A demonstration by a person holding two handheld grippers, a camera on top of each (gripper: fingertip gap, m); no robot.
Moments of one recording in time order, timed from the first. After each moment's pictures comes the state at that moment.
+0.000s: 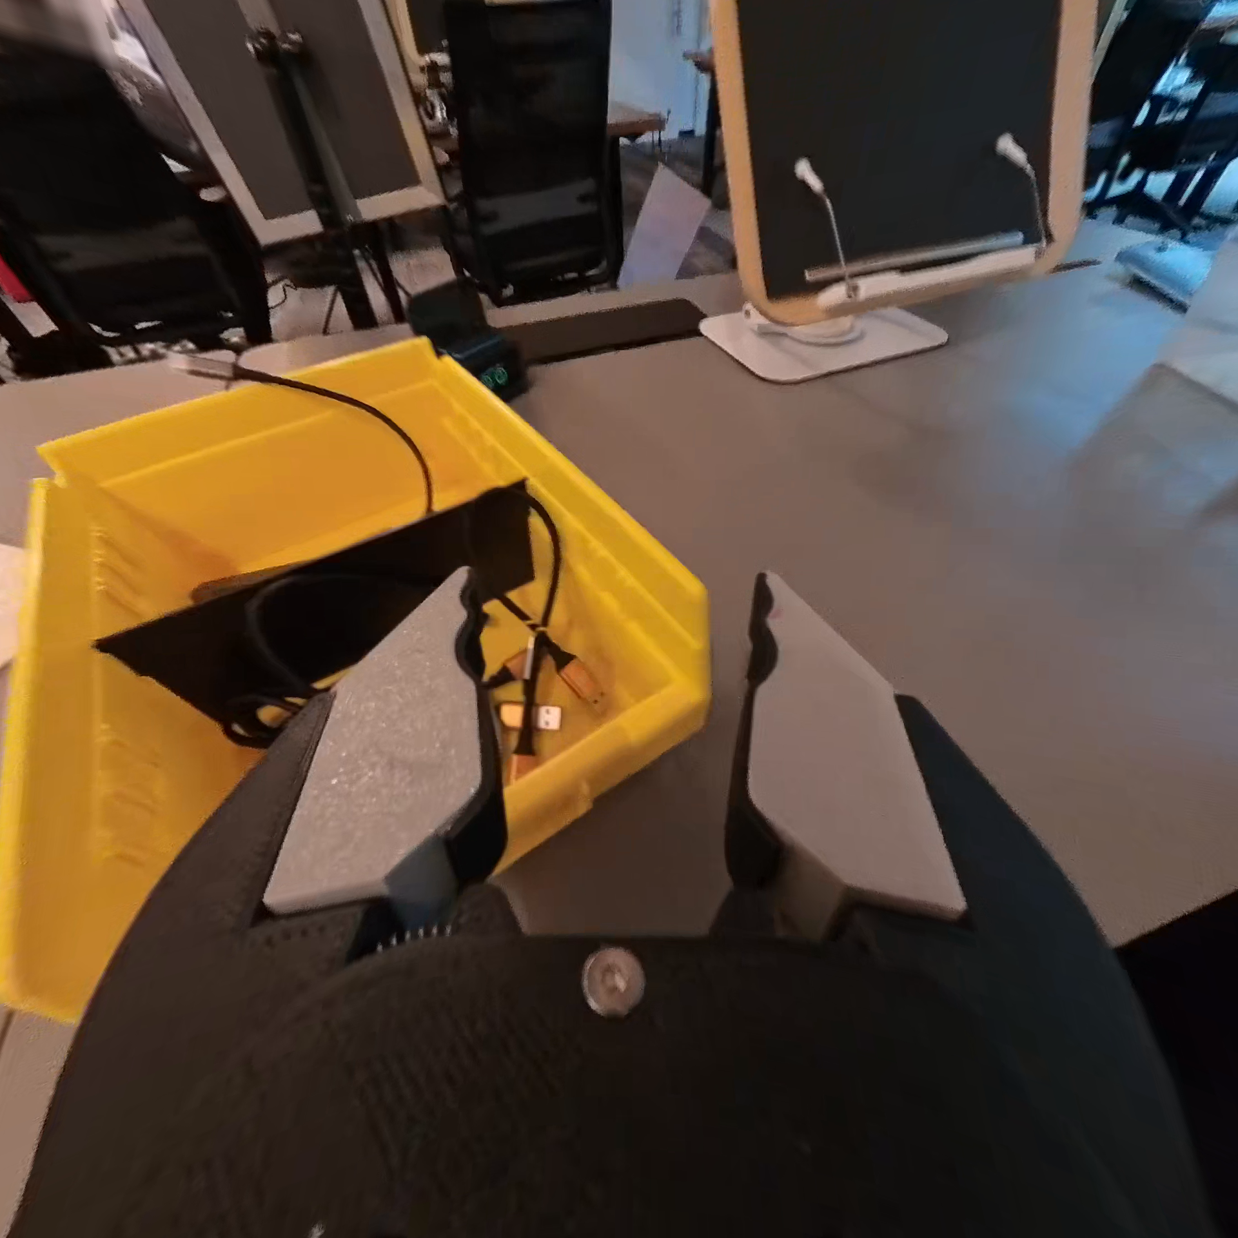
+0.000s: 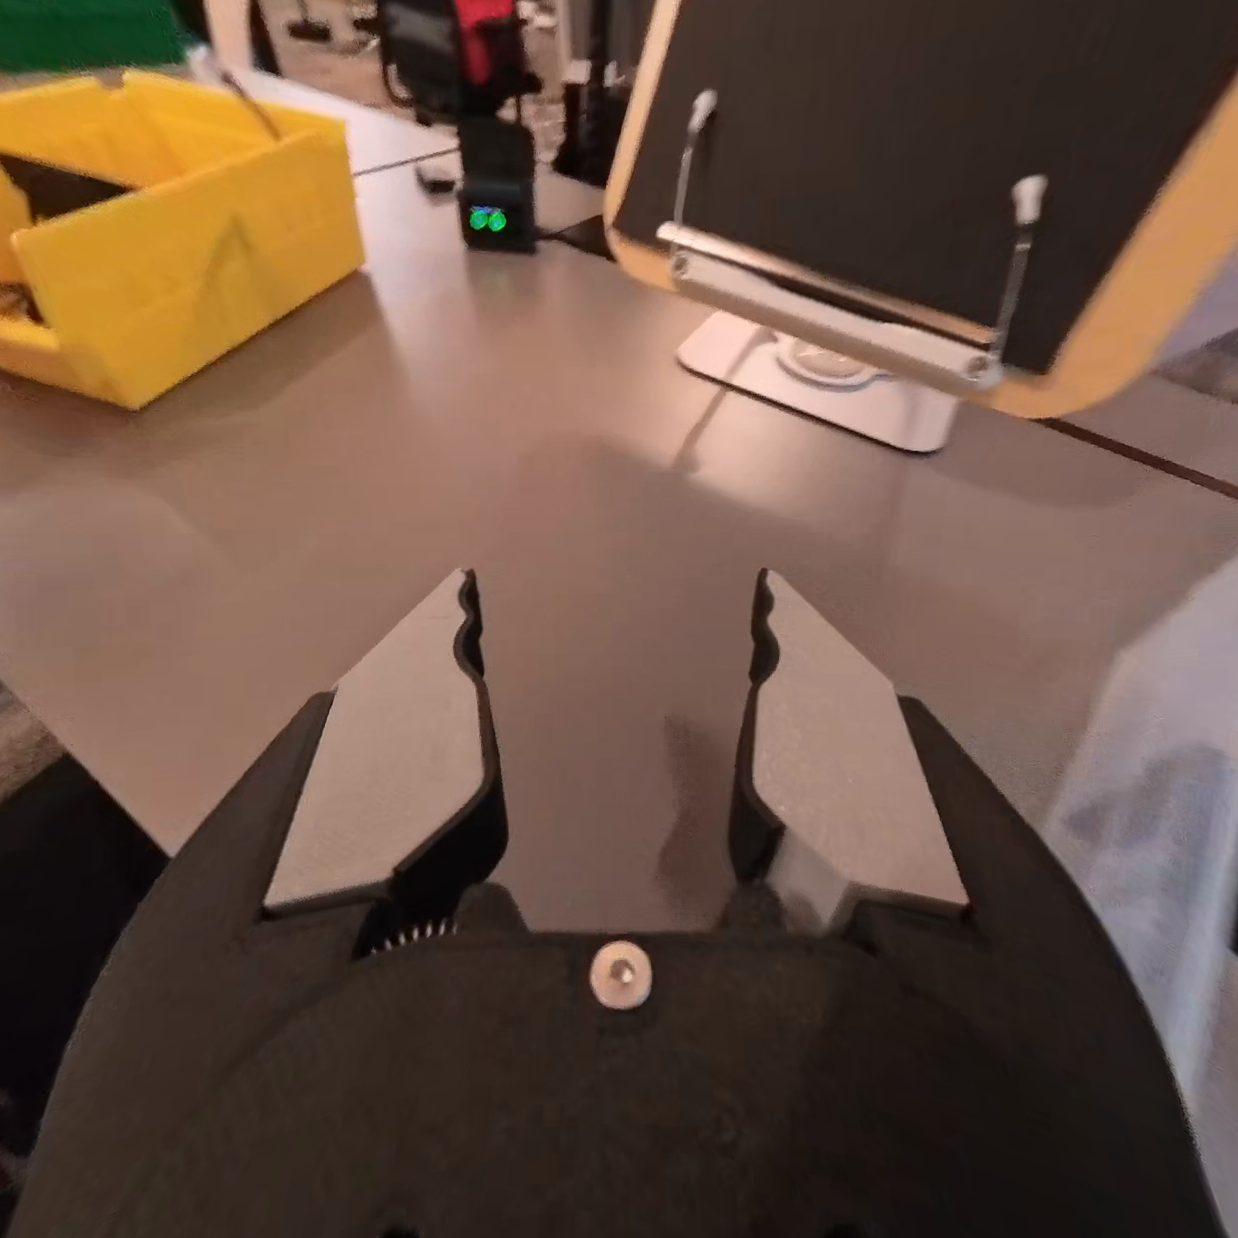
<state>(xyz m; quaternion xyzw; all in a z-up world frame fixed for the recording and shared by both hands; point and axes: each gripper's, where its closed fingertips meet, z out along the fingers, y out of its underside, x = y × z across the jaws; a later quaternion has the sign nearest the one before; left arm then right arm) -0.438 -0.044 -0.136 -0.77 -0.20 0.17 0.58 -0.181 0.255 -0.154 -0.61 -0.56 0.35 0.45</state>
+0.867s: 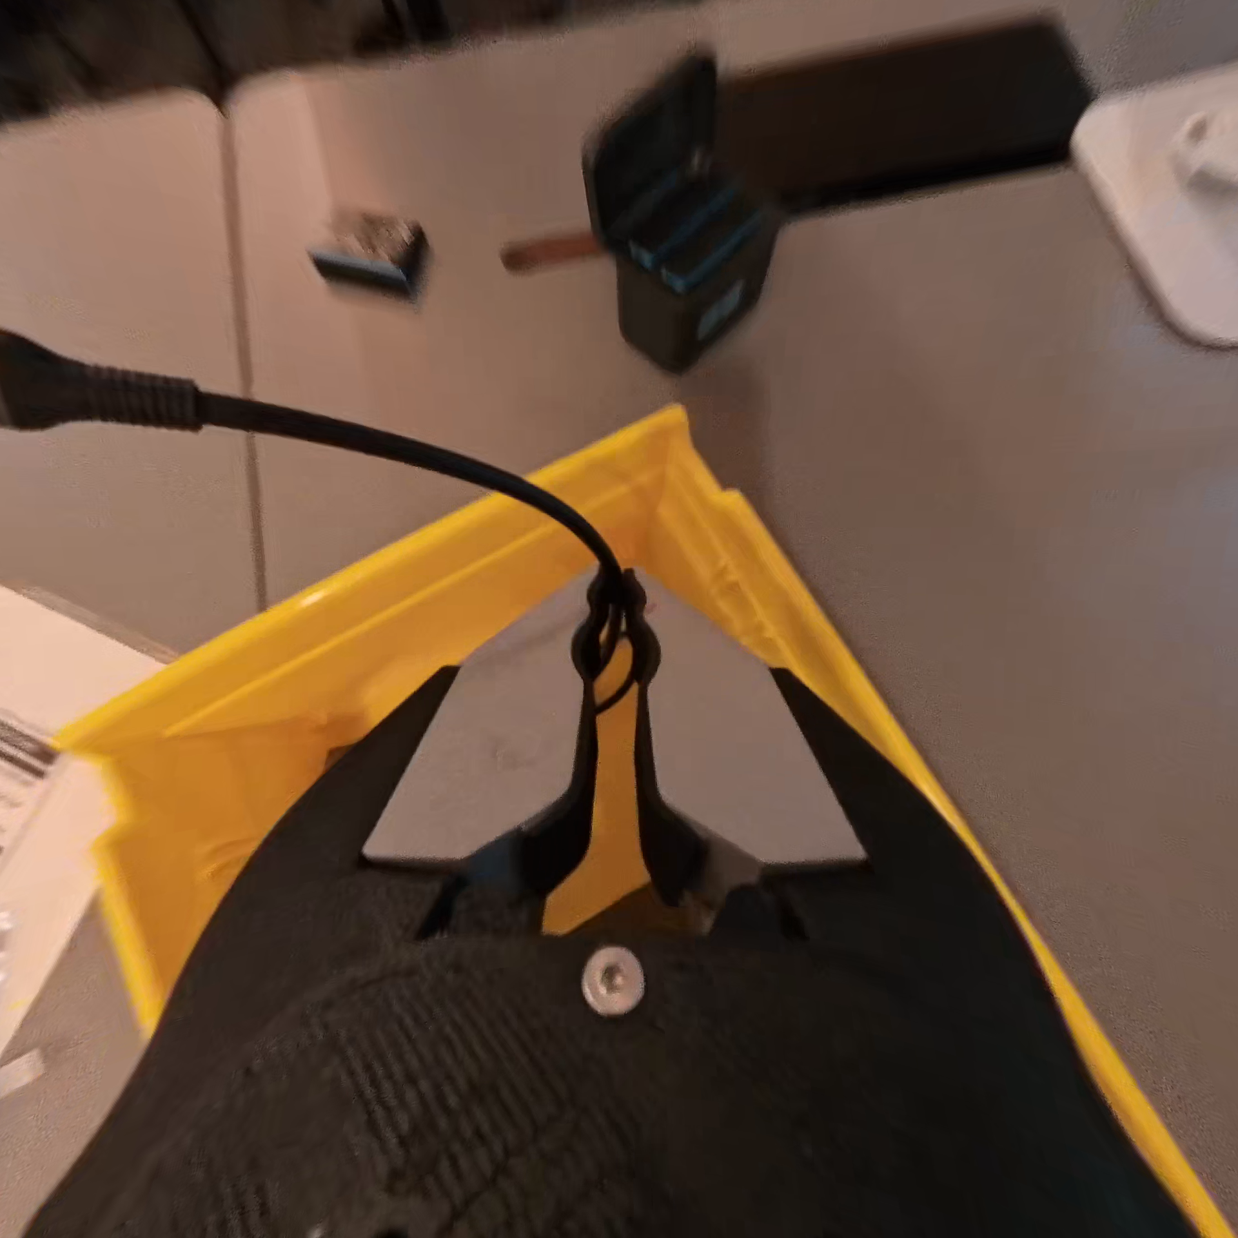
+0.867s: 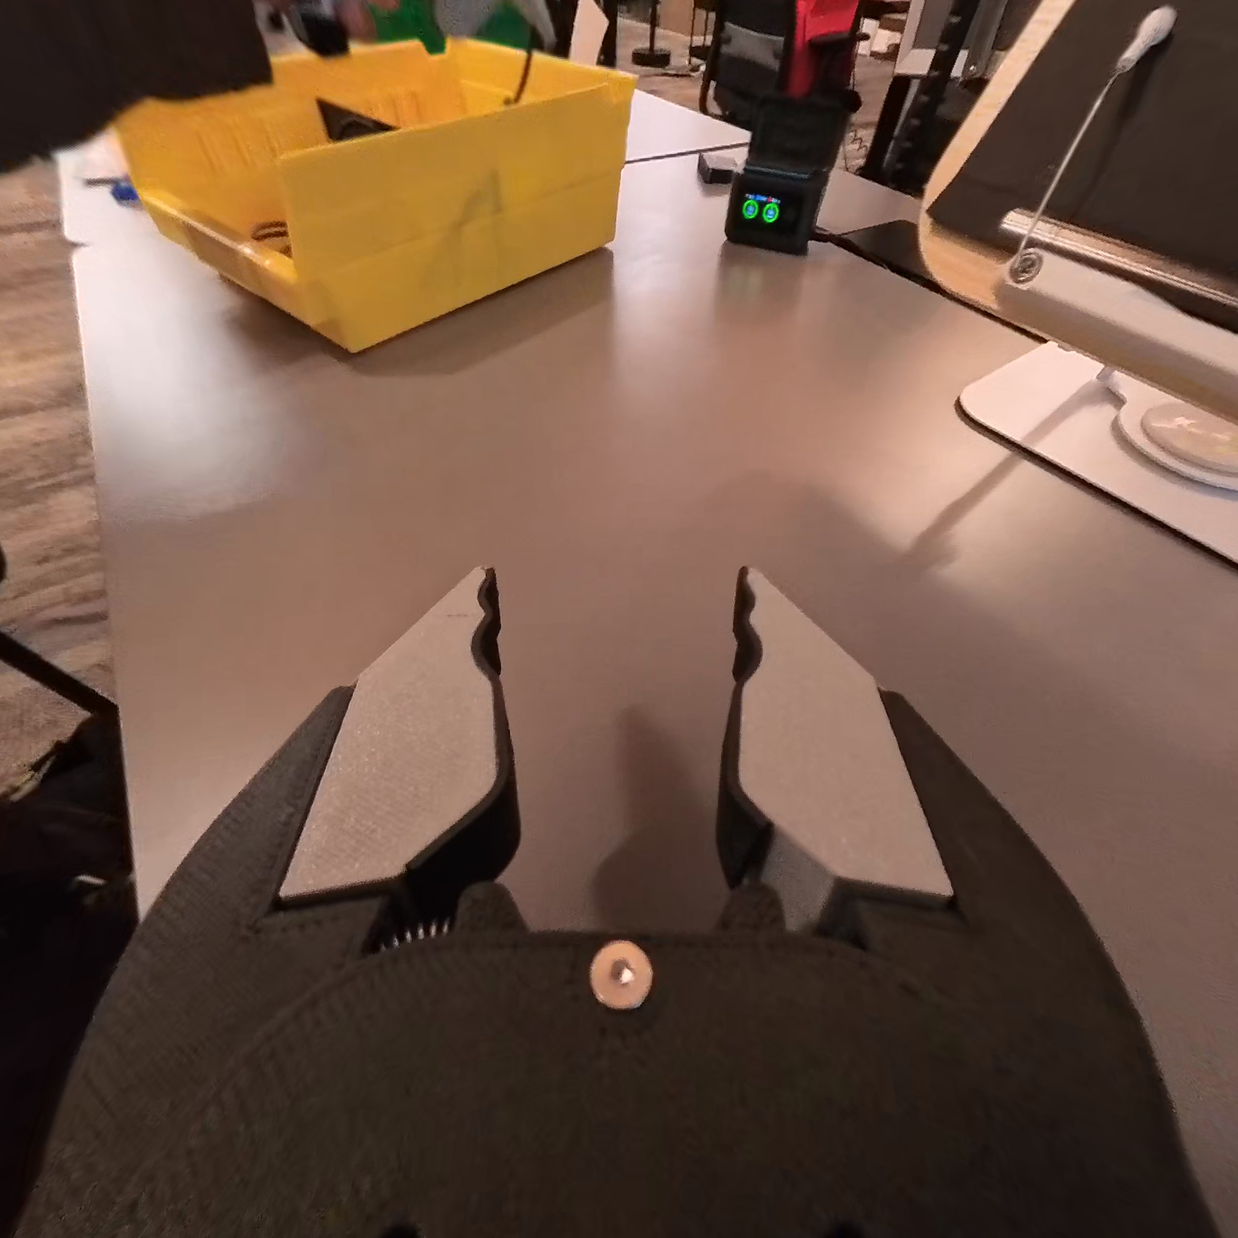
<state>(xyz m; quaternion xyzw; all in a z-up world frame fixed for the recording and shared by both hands) -0.660 0.047 -0.164 -0.88 -0.29 0.13 0.36 -0.256 0.204 -0.204 -0.49 -0.66 0.45 0.35</state>
